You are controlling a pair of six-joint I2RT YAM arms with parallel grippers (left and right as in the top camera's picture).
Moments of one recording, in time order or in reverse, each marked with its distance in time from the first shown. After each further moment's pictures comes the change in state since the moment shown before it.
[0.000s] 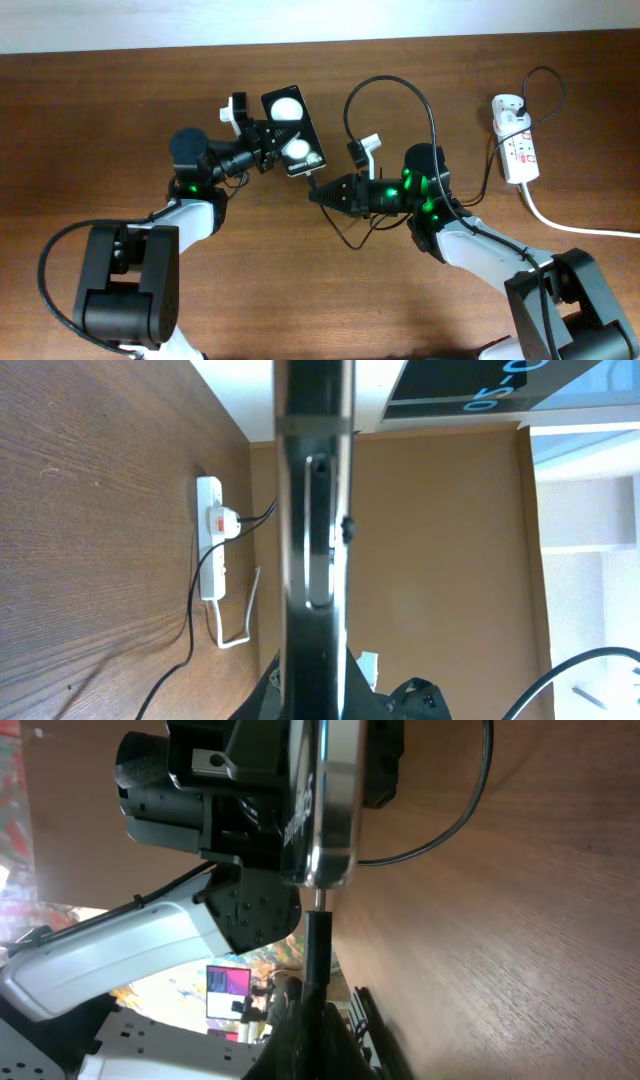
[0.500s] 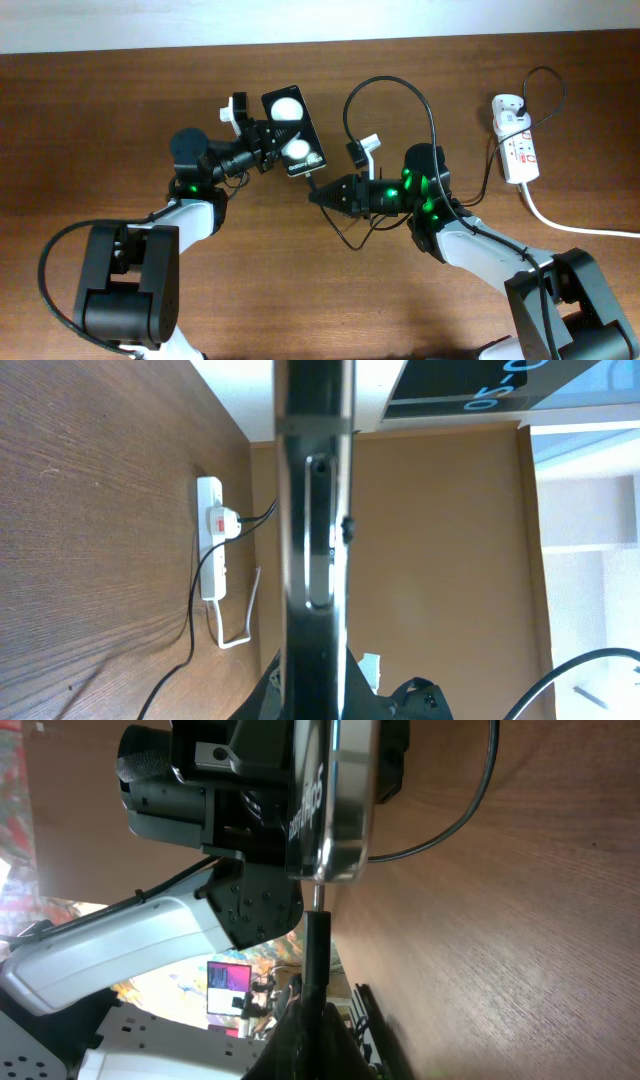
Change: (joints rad) left arm 0.000 0.000 0.000 0.000 0.000 0.003; right arm 0.000 0.000 0.000 0.001 -0.011 -0.005
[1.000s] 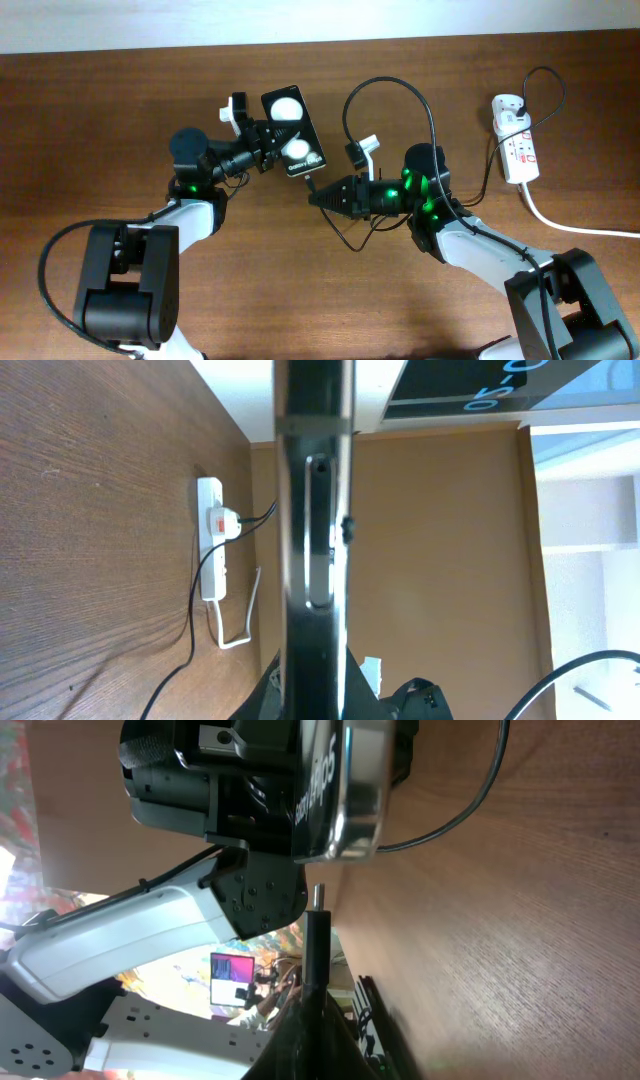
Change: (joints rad) left arm 0.001 0.000 0.000 0.000 0.000 0.001; right arm 0.000 0.000 0.000 0.000 -0.025 0.000
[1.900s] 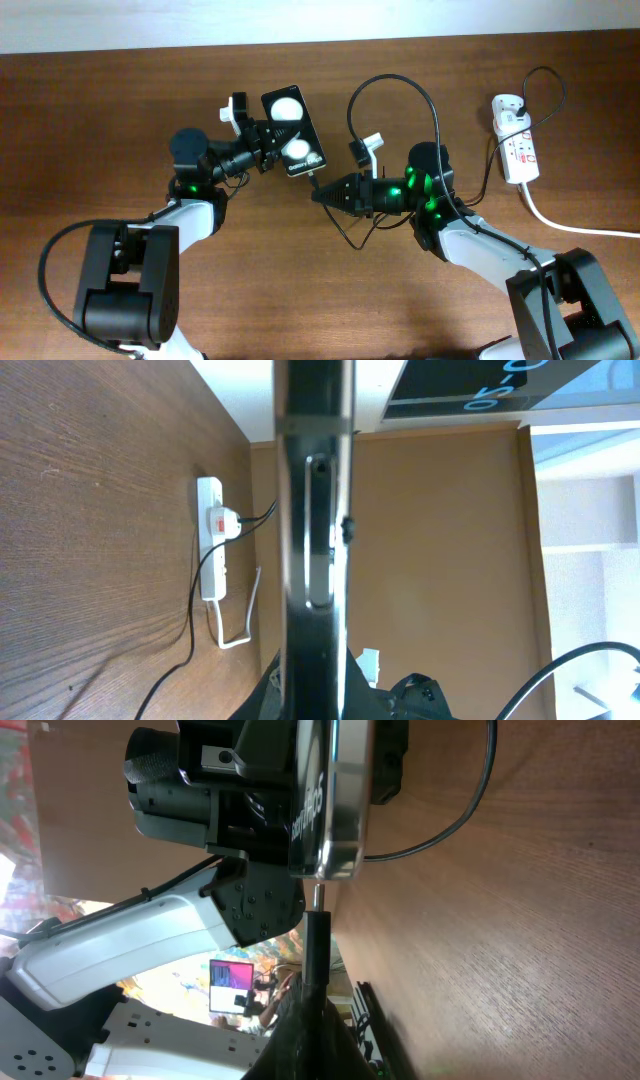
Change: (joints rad) left arm 0.000 0.000 0.000 0.000 0.000 0.000; right arm -0.020 0.000 0.000 0.000 0.001 0.000
